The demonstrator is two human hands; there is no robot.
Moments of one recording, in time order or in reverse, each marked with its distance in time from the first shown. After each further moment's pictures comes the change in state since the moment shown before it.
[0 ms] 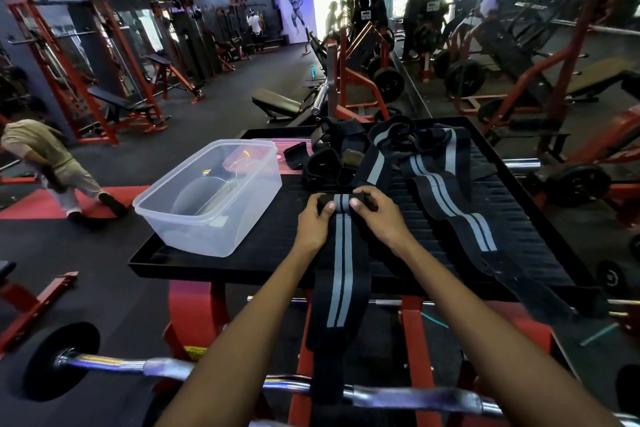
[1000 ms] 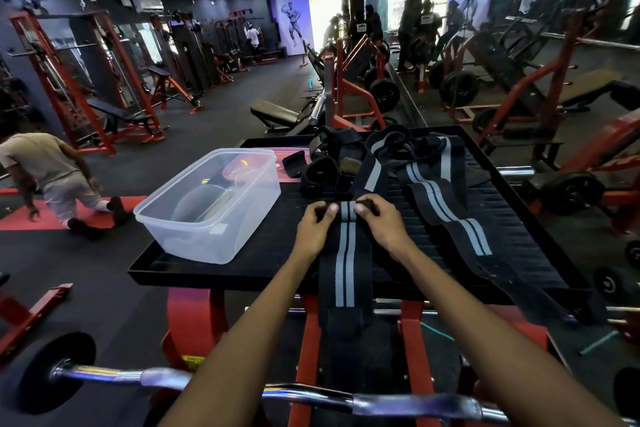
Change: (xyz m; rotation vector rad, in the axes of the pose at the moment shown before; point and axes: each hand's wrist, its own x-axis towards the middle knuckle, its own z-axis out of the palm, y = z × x) left_hand 0.002 -0.003 0.001 -0.072 -0.010 -0.057; right_hand 0.003 0.002 -0.002 -0.024 0.048 0.027
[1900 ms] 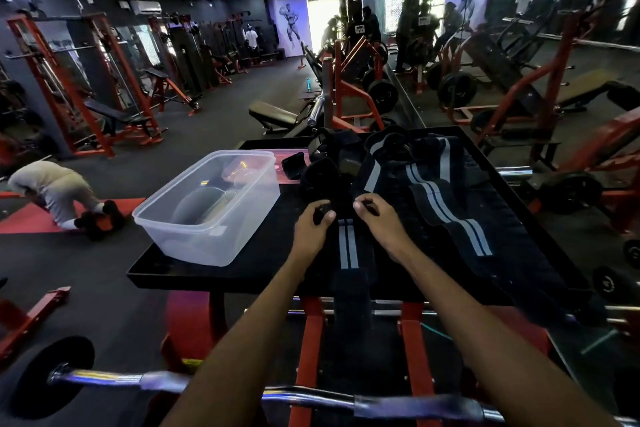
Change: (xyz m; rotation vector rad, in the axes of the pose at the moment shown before) left_hand 0.004 -0.006 -0.004 0.057 0.015 0.112; right_hand 0.000 0.000 0.001 0.085 -0.039 0.018
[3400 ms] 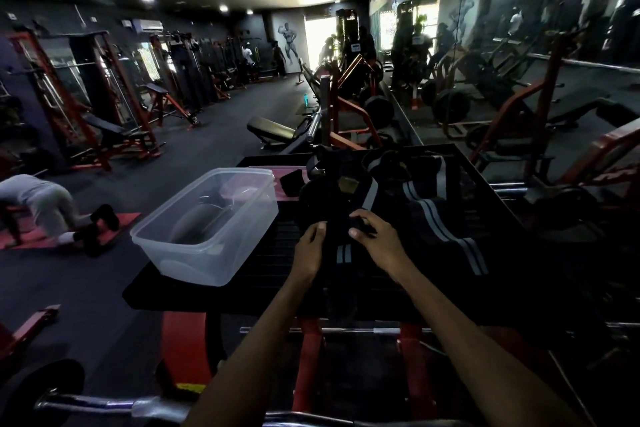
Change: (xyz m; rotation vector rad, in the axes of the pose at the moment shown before) left_hand 0.001 -0.006 0.004 -0.225 -0.035 -0.106; right_hand -0.007 -0.009 -0.001 -0.016 -0.040 -0.055
